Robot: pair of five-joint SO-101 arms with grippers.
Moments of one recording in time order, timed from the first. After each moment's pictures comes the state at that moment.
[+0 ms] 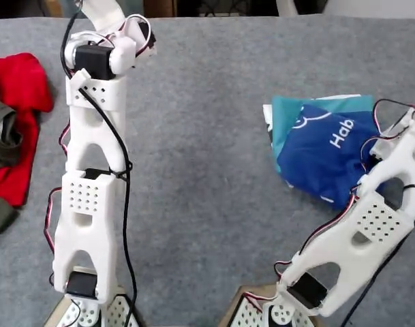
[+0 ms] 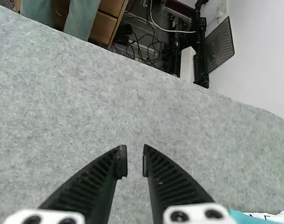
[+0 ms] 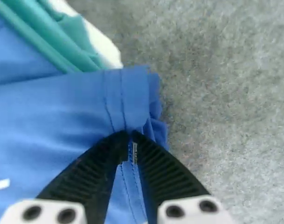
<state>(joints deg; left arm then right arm) 3.4 47.0 -92.9 90.1 27.6 41.7 46.9 -43.6 93.1 0.8</state>
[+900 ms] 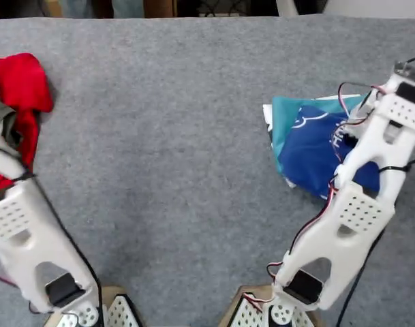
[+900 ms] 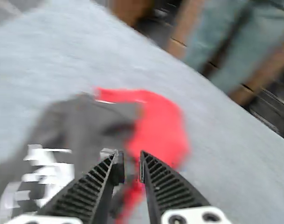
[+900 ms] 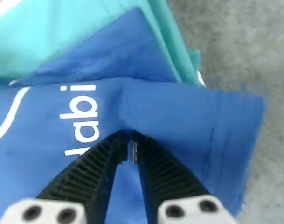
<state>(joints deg) -40.0 38.8 -93.0 100.4 10.3 31.2 45.8 -42.8 87.9 0.8</state>
